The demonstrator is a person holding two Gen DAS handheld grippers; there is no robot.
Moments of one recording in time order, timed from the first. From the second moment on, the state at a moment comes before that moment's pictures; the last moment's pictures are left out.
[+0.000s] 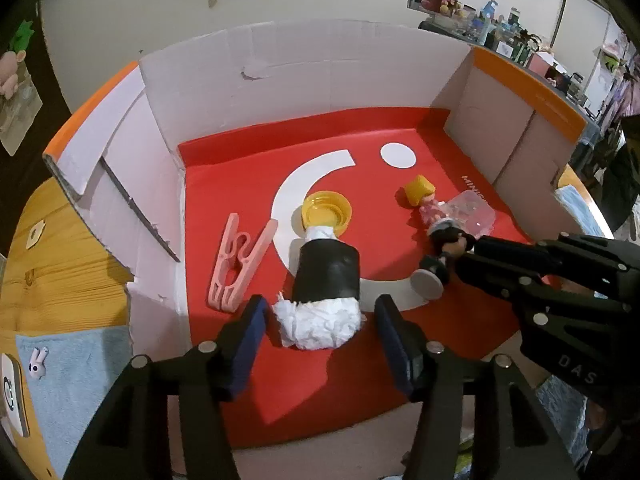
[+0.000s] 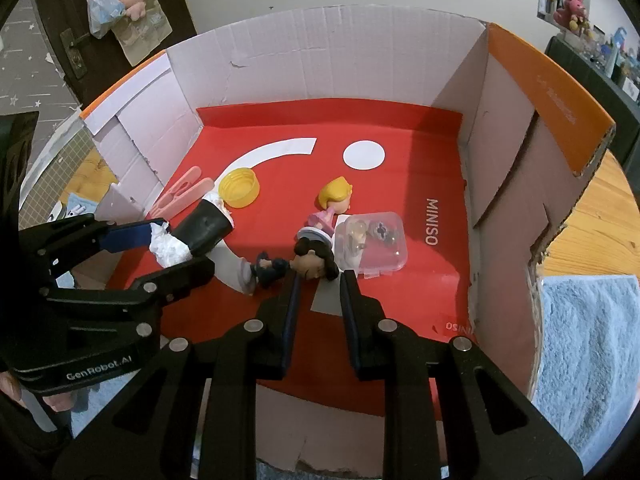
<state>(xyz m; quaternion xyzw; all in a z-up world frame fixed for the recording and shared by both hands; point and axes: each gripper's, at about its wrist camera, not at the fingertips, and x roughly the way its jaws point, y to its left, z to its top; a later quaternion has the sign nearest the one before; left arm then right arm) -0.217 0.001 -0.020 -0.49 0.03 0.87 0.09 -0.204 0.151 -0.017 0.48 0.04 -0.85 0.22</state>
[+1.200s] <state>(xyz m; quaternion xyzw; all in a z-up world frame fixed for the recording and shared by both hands) -0.173 -0.012 0.002 -0.45 0.02 0.89 0.06 -0.168 0.155 0.004 0.45 0.03 -0.86 0.23</state>
